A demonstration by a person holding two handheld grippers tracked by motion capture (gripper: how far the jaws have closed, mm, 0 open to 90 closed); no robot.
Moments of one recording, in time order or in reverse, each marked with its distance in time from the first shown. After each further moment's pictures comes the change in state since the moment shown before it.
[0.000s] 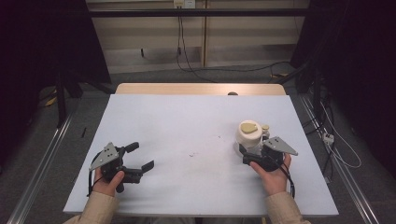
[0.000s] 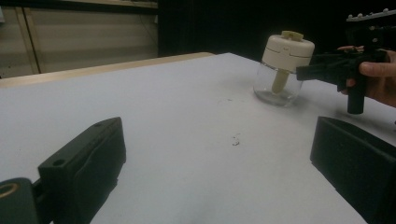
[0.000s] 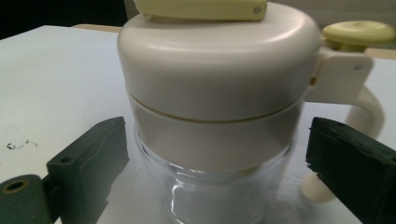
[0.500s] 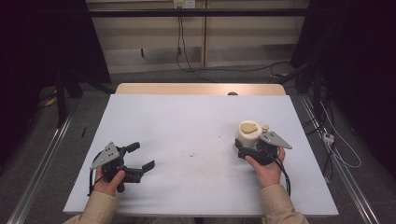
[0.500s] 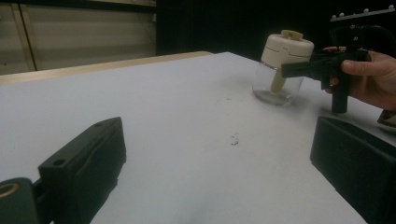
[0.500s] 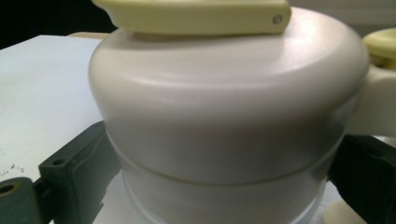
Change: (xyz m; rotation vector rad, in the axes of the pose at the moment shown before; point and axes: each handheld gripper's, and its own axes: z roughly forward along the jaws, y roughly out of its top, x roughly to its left) left arm 0.002 -0.001 0.003 0.005 -0.008 -0.007; right arm 0.001 0.004 0.022 -0.009 -0.002 0.033
